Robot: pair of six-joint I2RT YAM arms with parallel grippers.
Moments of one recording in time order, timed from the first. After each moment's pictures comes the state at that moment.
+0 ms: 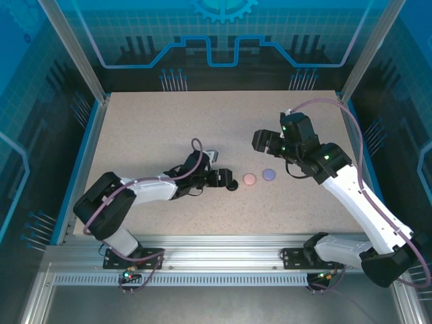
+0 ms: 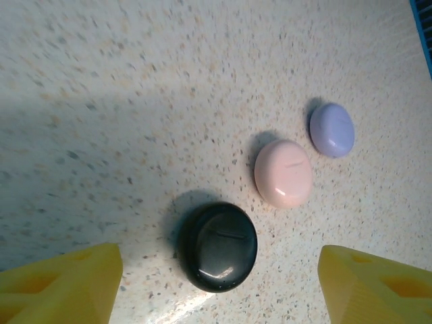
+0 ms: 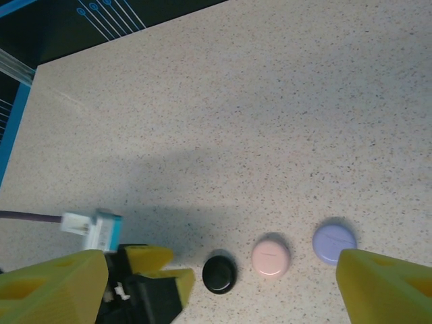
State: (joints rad) left arm -0.66 1.59 0.74 0.15 0.18 -0.68; right arm 0.54 1.15 1.29 -0.85 0.16 0.63
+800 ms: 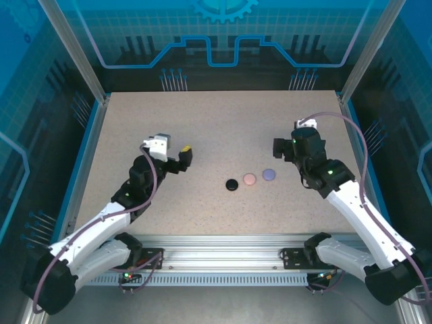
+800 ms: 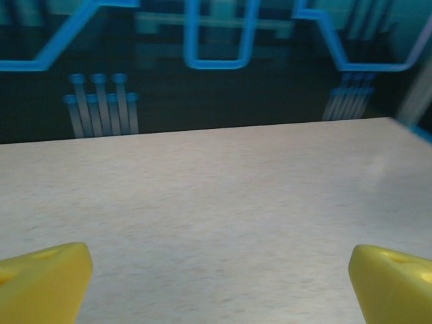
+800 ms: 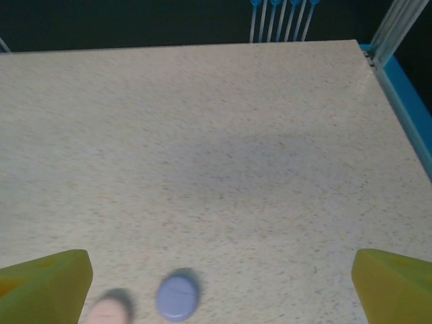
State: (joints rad) left arm -0.44 0.91 0.49 0.24 -0.24 -0.12; right arm 0.43 1.01 0.99 -0.63 0.46 0.29
